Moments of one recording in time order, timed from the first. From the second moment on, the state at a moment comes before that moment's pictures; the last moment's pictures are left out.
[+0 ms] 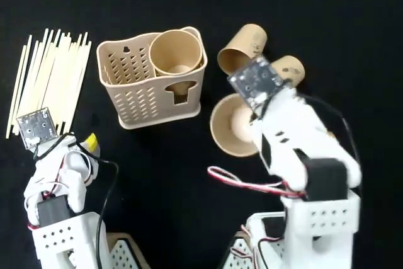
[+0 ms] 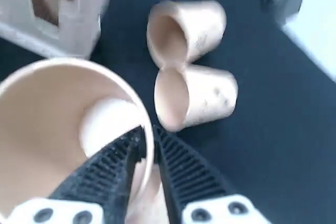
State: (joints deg) left arm -23.8 -88.9 83.8 57.4 4.4; right arm -4.7 -54.5 26.0 80.1 31.7
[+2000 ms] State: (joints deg) left arm -23.7 -88.9 84.4 56.3 4.4; right arm -20.4 15.0 -57.4 99.1 14.5
